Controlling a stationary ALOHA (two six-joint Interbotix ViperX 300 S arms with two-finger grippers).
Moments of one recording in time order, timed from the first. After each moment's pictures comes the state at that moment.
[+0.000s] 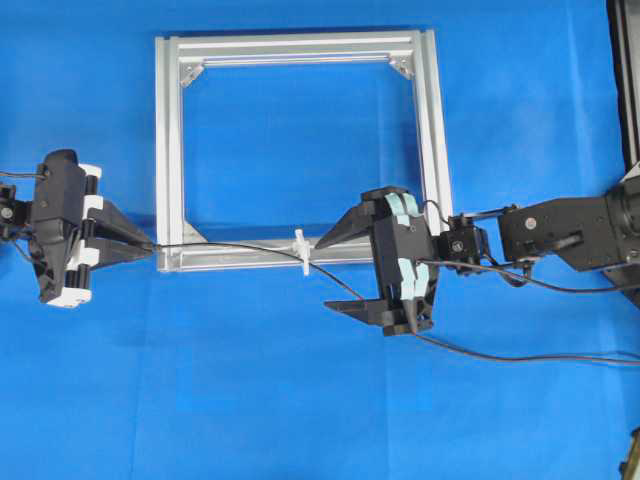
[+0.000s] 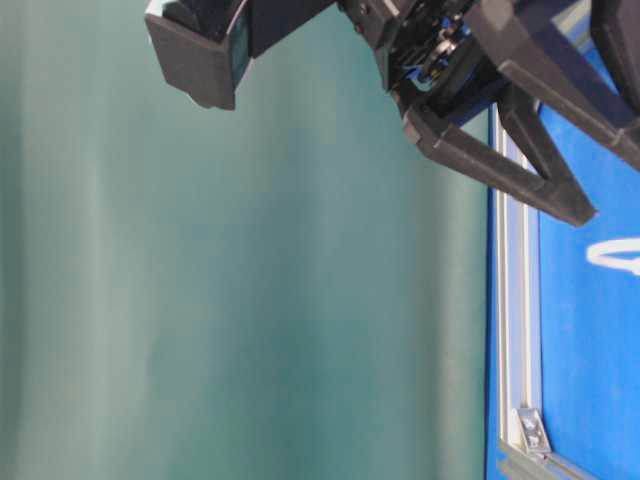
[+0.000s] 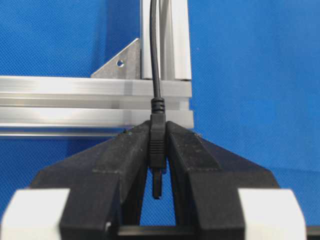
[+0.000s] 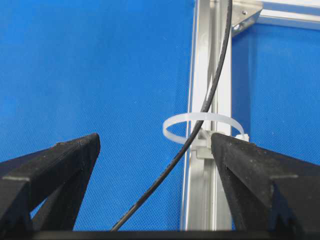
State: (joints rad) left arm -0.11 -0.28 1.32 -0.09 -0.42 -0.10; right arm 0.13 0.05 0.81 0.01 -0.37 0.11
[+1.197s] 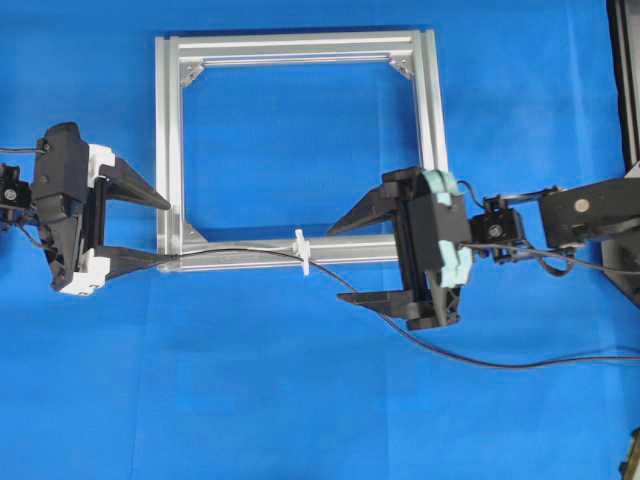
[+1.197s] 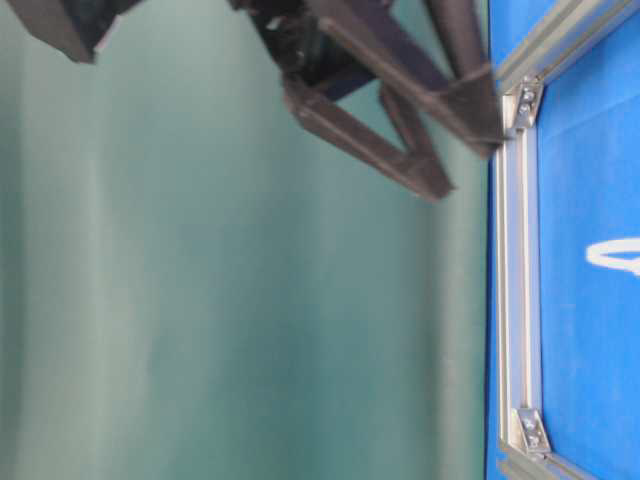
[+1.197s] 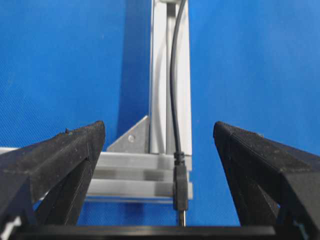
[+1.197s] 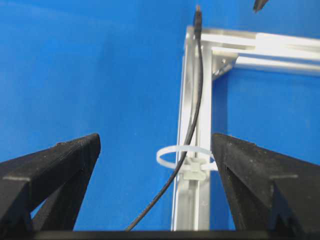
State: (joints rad) left arm -0.06 -0.41 1.23 -0.09 -0.30 -0.09; right arm 0.12 -0.17 0.81 0.00 -0.22 0.11
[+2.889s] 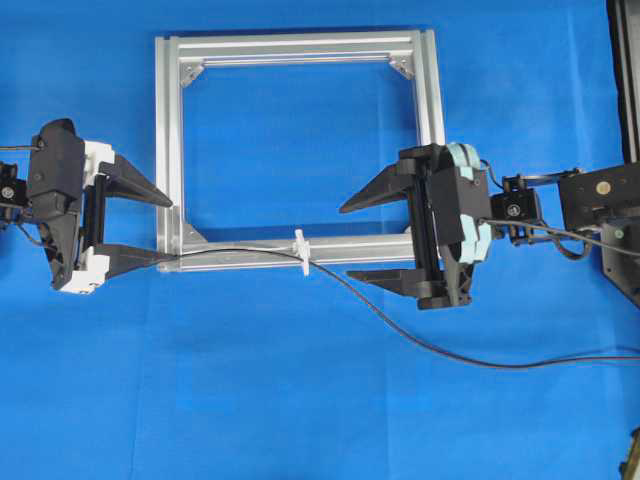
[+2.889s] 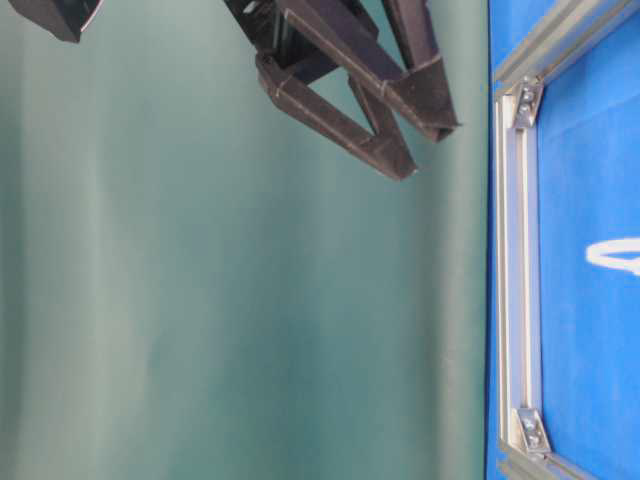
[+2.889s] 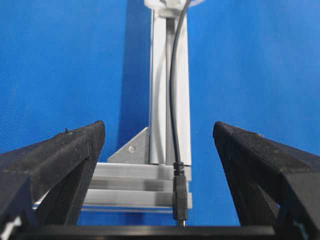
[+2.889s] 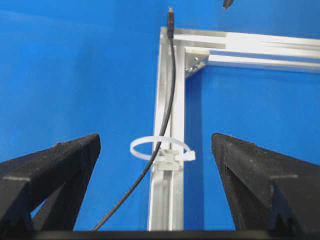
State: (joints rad) left arm -0.06 -0.41 1.22 -0.09 -0.32 -0.08; right arm 0.08 -0.23 0.84 0.00 -0.21 0.11
